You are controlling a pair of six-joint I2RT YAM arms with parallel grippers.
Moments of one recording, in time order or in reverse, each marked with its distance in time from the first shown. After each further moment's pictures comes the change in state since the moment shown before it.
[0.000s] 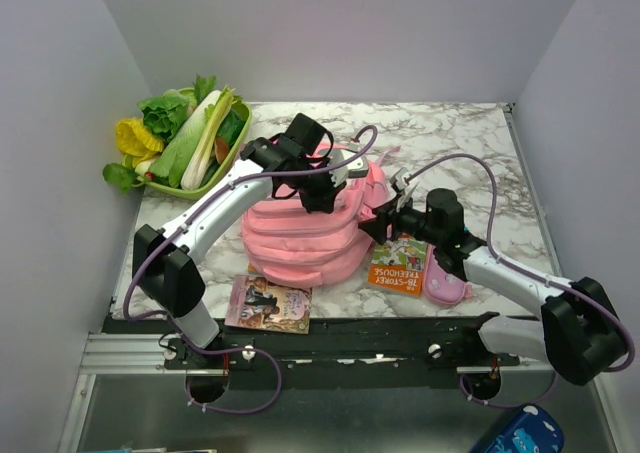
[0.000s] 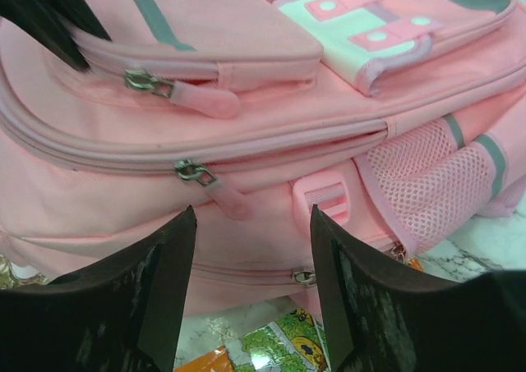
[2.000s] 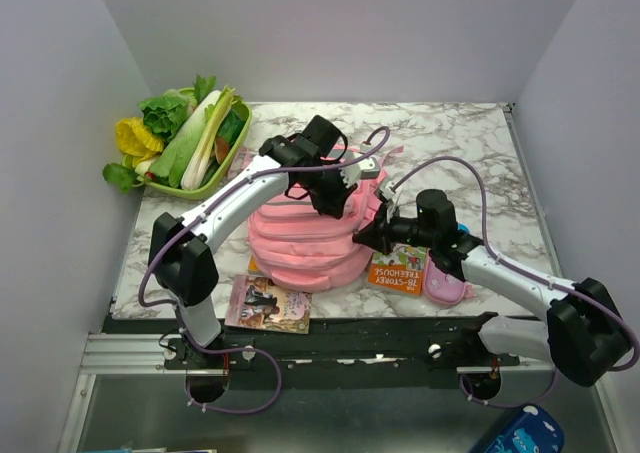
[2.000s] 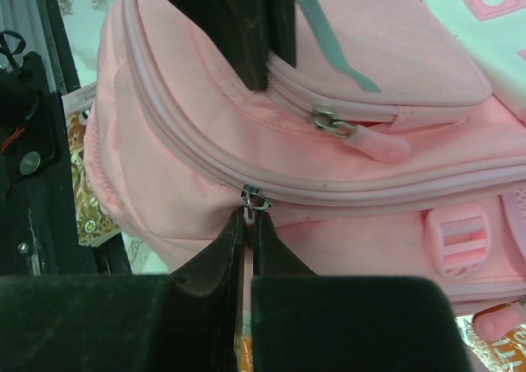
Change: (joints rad) left arm -0.032 0.076 0.062 -0.039 -0.002 -0.049; right arm 0.061 0.019 0.044 -0.125 -0.192 -0.008
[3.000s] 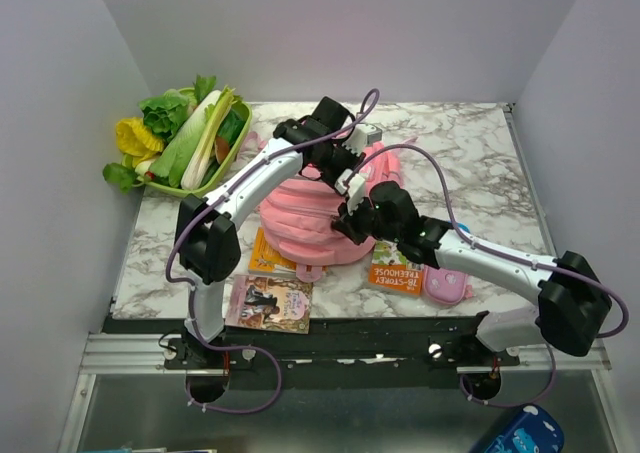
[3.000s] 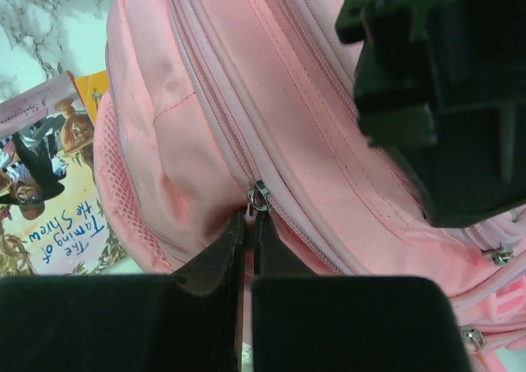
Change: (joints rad) left arm 0.029 0.233 0.253 0.048 -0.002 -0.390; right arm 0.275 0.140 0.269 -0.208 0.469 -0.064
